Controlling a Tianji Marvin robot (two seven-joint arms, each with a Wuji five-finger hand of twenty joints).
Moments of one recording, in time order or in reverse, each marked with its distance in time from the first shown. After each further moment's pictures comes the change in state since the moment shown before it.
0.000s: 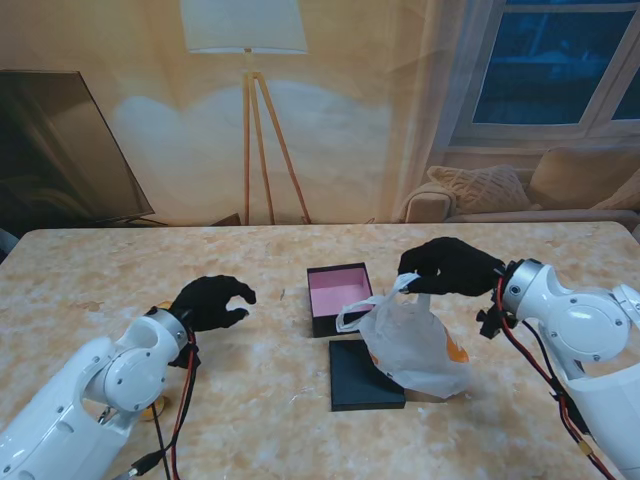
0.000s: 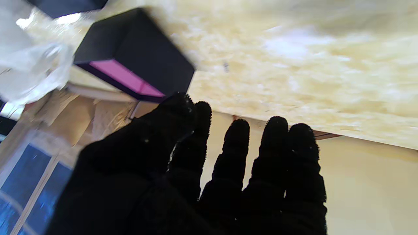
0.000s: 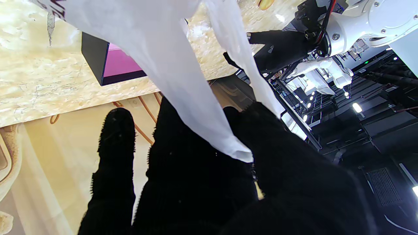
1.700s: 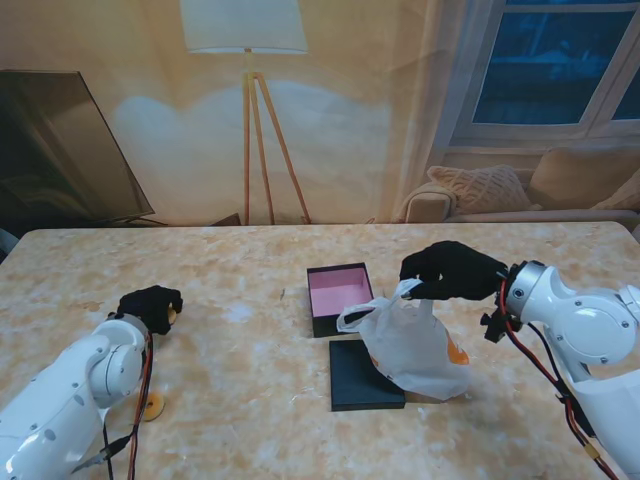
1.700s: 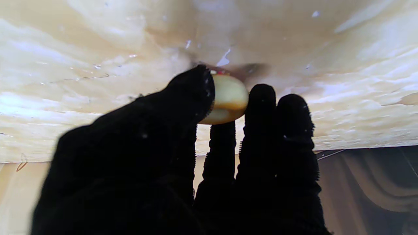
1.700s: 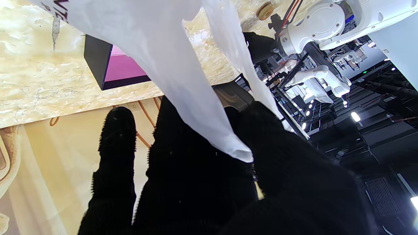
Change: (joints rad) left arm -0.200 0.032 0.088 0.483 0.210 0.169 0.184; right arm -0.015 0.010 0.014 -0.022 -0.007 -0.012 0.029; left_hand 0.048 -0.368 0.257 -0.104 -0.117 -0.129 0.381 0.103 0.045 -0.149 0.213 0.192 0.356 -0.137 0.175 0.280 0.381 -0.108 0.191 0.050; right_hand 0.000 -0.008 0.008 0.000 0.002 0.000 0.000 0.007 0.011 -0.001 -0.023 -0.001 0.015 -0.001 -0.013 0.000 0.013 -0.009 0.000 0.000
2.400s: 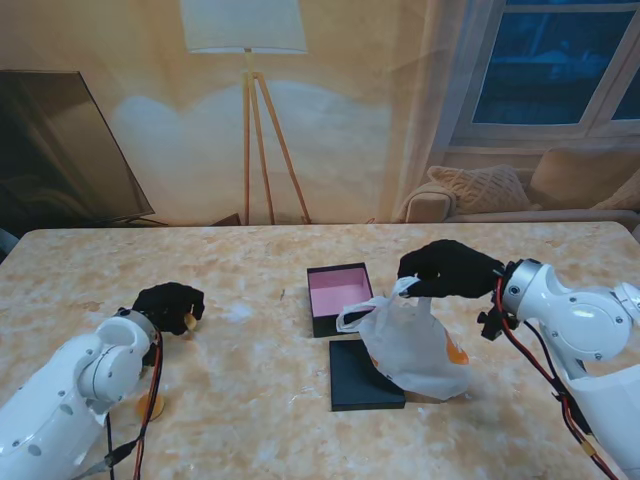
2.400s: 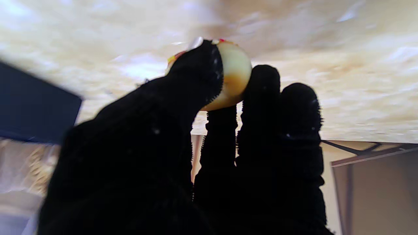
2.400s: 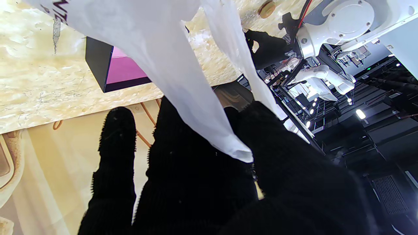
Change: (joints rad) left arm 0.099 -0.003 -0.092 -0.208 -0.045 -0.177 -0.090; right arm 0.018 -0.001 -0.020 0.011 0.003 0.032 -0.001; left_hand 0.076 -0.091 -0.101 -0.033 0.169 -0.078 0.262 -0.098 0.331 -0.027 -0.142 0.191 0.233 -0.024 -0.038 0.027 0.187 0.008 0.099 -0.009; right_hand 0.000 -0.001 0.000 0.000 0.000 0.000 0.000 0.006 0.000 0.000 0.000 0.000 0.000 0.000 0.000 0.000 0.000 0.000 0.000 0.000
